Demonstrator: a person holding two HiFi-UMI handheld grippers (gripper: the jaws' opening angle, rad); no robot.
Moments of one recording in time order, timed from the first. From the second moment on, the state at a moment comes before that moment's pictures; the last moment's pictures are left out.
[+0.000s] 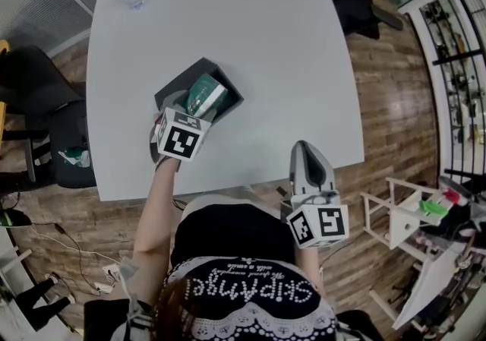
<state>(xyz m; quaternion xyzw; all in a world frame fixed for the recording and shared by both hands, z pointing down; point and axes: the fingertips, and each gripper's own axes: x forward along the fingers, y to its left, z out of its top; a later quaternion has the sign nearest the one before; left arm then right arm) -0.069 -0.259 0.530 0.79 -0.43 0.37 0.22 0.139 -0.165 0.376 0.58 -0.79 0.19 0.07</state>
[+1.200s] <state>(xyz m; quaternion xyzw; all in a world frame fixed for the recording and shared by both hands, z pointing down) -0.092 -0.264 0.375 0.81 -0.54 0.20 0.12 0.152 -0.180 0.352 0.56 -0.81 0.15 0.06</state>
